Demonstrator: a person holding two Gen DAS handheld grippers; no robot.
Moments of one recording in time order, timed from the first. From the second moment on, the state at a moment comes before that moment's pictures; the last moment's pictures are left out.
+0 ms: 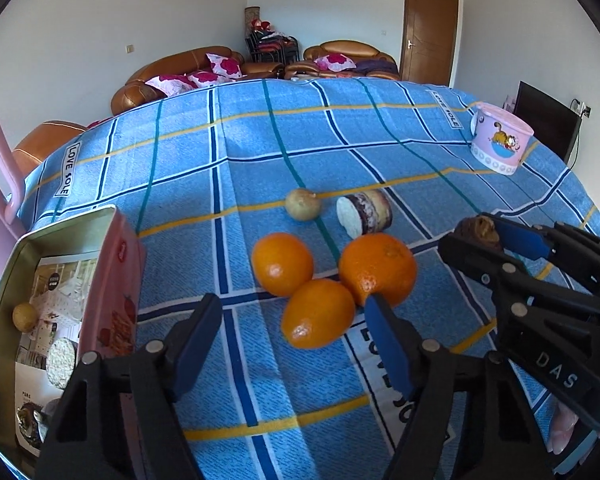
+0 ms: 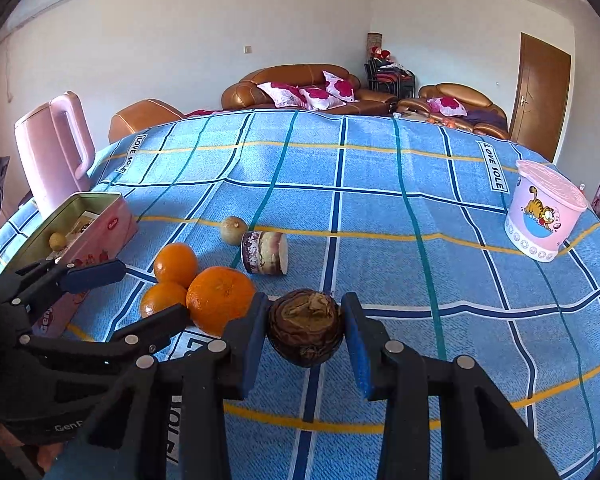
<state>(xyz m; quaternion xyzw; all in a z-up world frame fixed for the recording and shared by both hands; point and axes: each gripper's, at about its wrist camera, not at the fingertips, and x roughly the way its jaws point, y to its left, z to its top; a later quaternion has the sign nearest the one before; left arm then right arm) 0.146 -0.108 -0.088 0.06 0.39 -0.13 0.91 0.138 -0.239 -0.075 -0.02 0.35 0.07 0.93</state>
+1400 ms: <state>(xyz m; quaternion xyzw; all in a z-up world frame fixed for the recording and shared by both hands) 0.133 -0.096 -0.074 0.04 0.34 -0.15 0.93 0.123 -0.234 -0.066 -0.03 0.31 0.11 0.94</state>
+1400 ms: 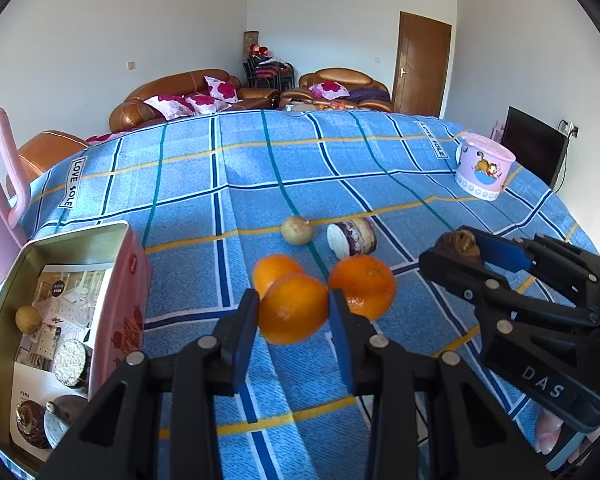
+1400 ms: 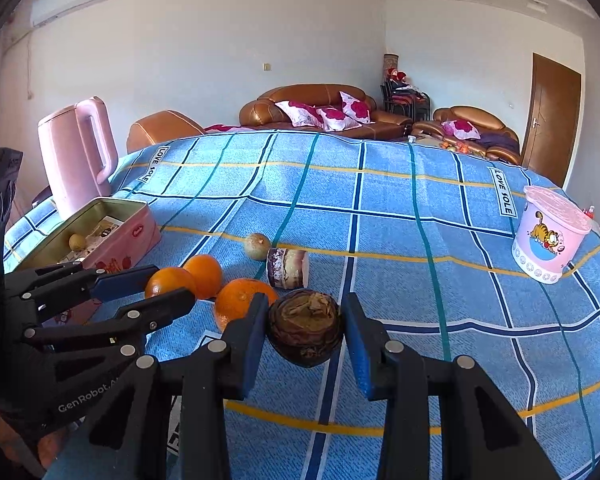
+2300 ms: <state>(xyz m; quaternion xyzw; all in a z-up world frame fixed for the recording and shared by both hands) 0.119 -0.089 -0.064 0.03 0.30 -0.13 0.94 0.105 -0.234 -0.054 -0.03 0.25 0.14 0.96</state>
